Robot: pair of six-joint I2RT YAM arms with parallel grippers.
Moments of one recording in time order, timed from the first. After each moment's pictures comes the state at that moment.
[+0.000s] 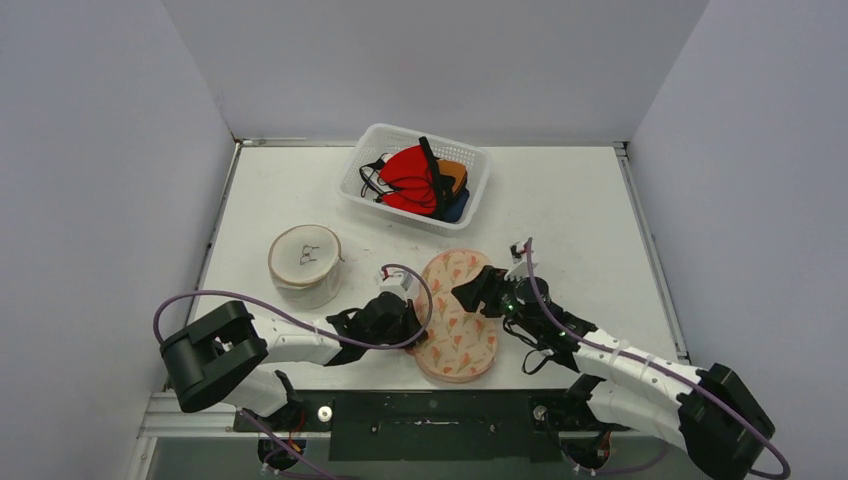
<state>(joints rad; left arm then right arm) -1.01 1.42 0.42 0.29 -0.09 -0.91 0.73 0.91 0.30 0.24 0.05 0.77</state>
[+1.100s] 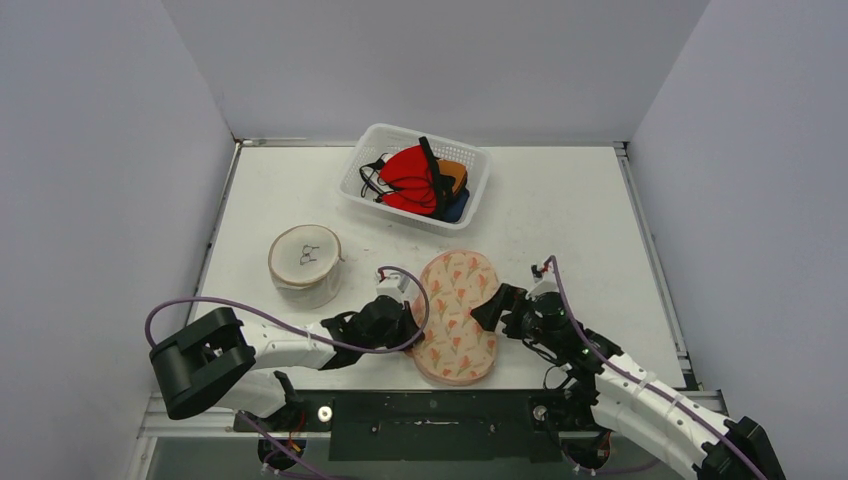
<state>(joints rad) -1.03 1.36 0.40 0.27 -0.13 -0.91 0.64 0.68 0.23 -0.06 0.00 0.80</state>
